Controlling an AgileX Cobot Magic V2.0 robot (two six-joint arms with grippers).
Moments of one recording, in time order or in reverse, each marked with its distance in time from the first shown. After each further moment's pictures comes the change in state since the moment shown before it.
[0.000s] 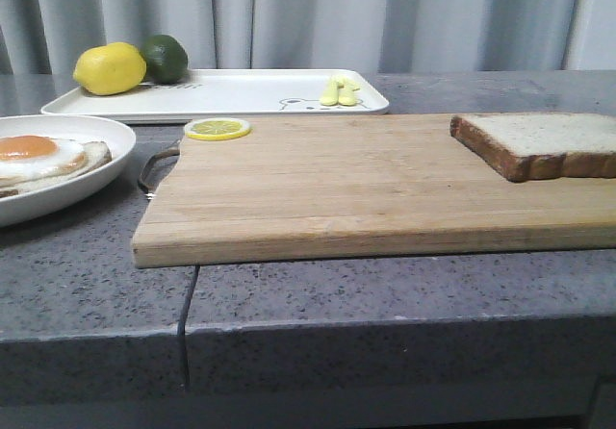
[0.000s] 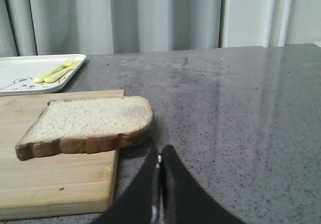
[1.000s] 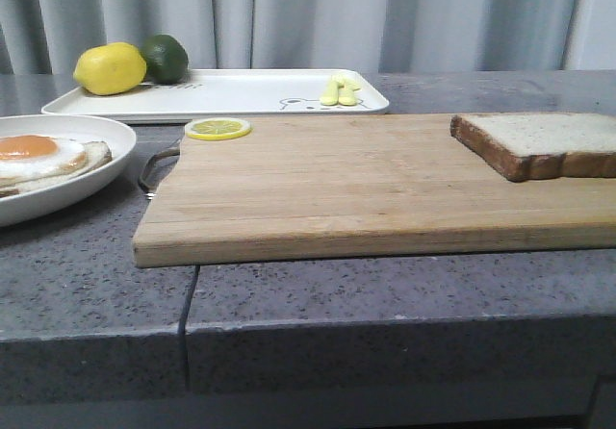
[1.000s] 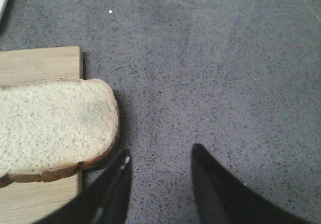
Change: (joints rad) left arm -0.006 0.469 -0.407 -0.009 0.187 0.000; right arm 0.000 0.844 -0.709 -0.026 0.443 -0.004
